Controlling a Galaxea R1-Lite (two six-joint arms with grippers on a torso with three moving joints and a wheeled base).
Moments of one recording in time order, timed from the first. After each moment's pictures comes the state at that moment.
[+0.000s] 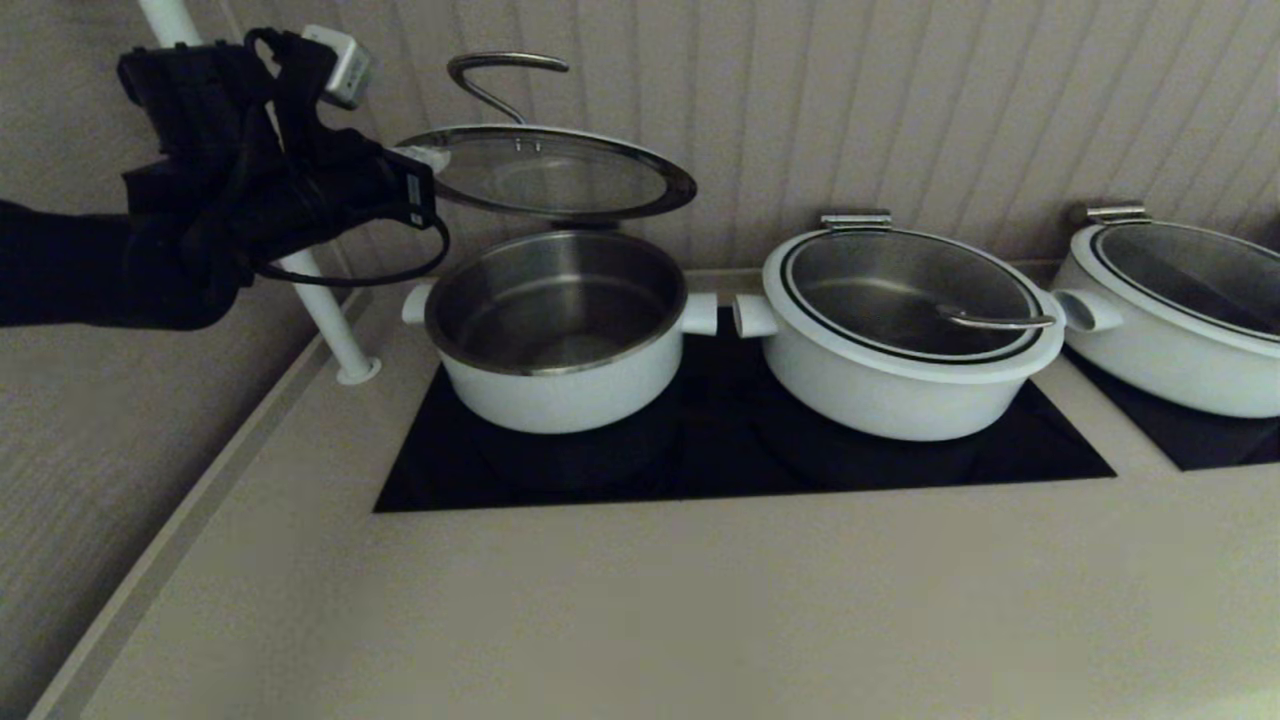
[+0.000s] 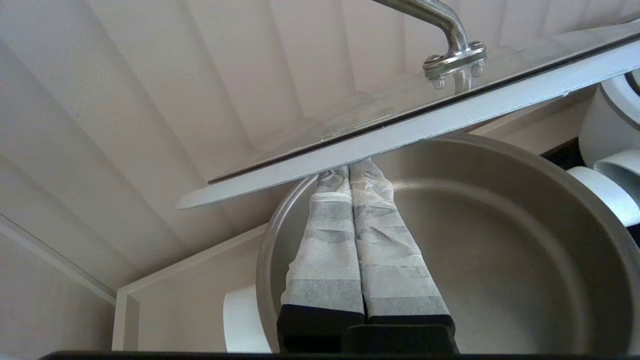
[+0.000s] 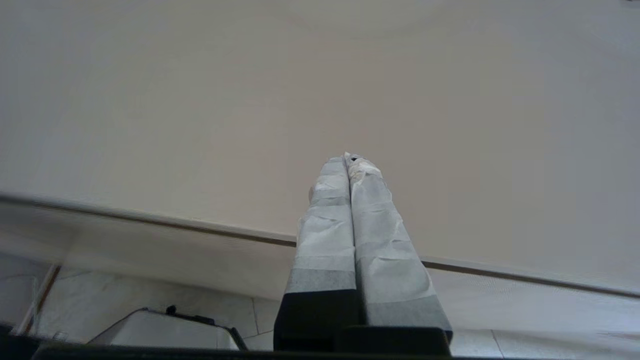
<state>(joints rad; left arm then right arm) -0.11 1.89 -1.47 -0.52 -0.22 0.20 0.09 0.28 0.00 0.00 0.04 -0.08</state>
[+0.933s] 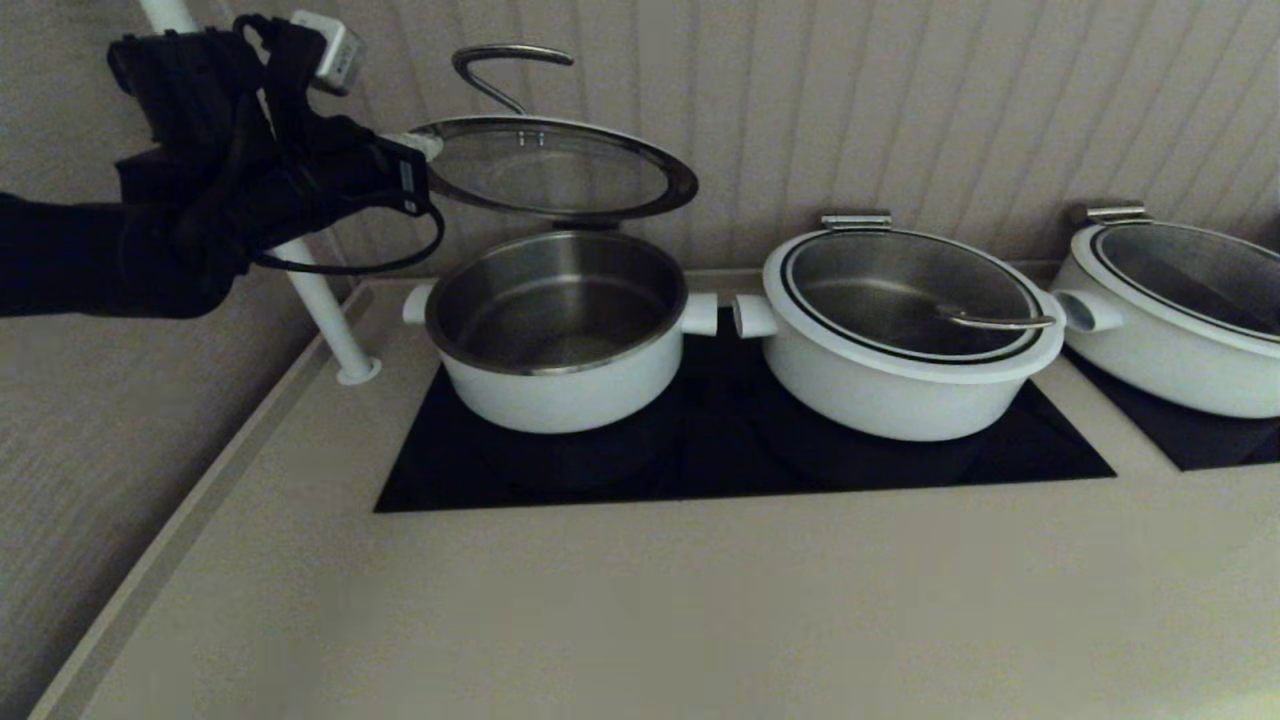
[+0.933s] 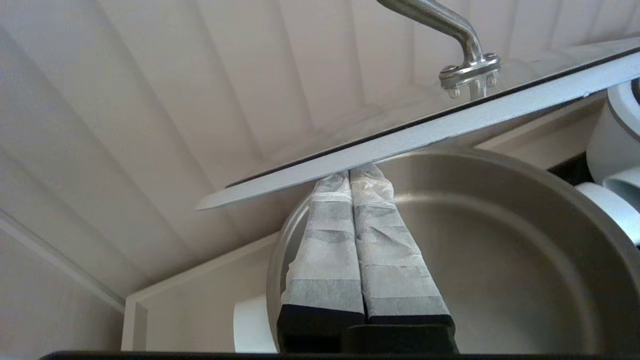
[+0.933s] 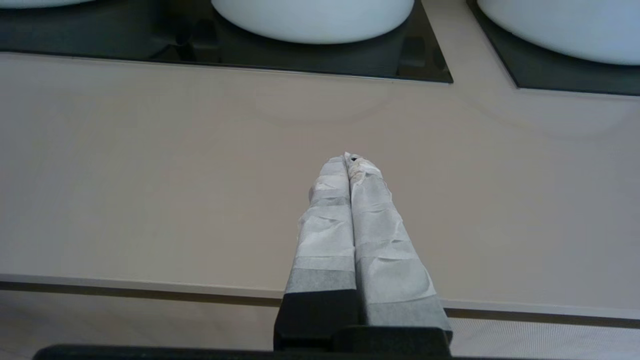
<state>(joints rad) -0.11 1.90 -1.52 -0.51 -0.22 0.19 0.00 0.01 0.00 0.00 0.04 -0.08</state>
